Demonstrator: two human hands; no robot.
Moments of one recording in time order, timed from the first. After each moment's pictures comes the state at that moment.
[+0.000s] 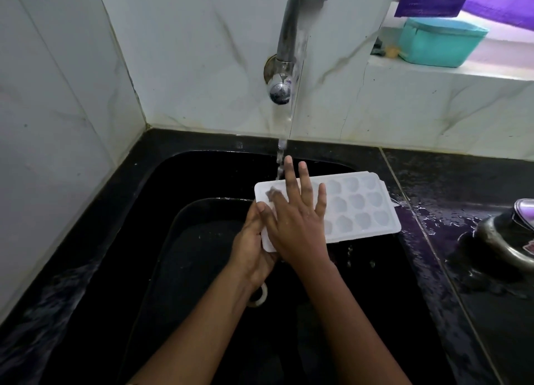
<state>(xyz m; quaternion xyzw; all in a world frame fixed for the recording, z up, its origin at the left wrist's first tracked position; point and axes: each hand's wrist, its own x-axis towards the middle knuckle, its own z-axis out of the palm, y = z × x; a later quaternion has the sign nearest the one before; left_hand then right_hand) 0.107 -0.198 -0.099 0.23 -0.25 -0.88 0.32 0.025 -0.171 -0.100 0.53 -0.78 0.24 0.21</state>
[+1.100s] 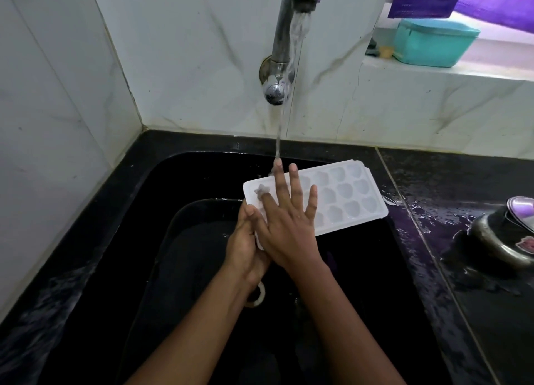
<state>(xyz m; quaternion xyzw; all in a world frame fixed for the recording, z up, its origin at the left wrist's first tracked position) 0.107 -0.197 -0.100 0.23 -0.22 -0.88 0.35 0.033 -0.171 -0.099 0.54 -0.79 0.25 0.17</state>
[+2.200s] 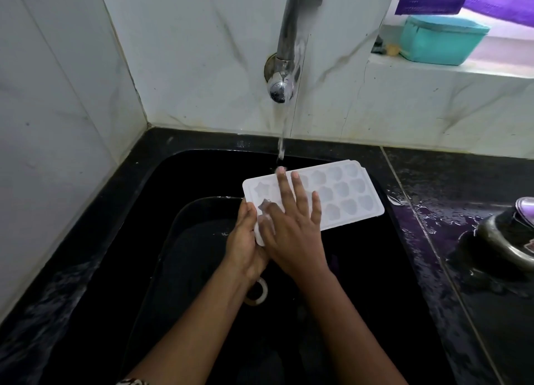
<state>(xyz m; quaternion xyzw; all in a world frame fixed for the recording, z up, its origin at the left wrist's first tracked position) 0.109 -0.205 -0.108 0.26 -0.21 -0.87 0.36 0.036 -0.158 -0.106 0.56 -0.77 0.26 0.18</state>
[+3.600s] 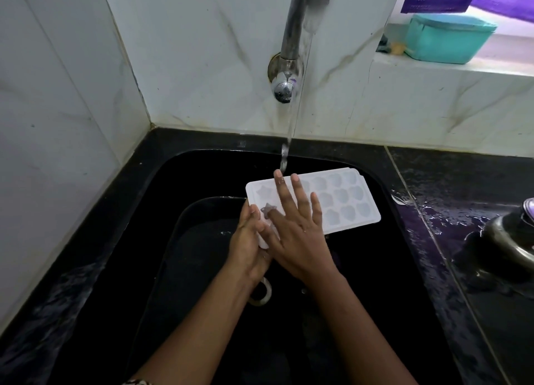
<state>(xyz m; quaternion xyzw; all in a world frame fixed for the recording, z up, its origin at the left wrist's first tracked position) 0.110 -0.206 -0.106 0.28 -0.23 -0.86 0.36 0.029 -0.153 -0.104 0.60 -0.76 0.22 0.11</state>
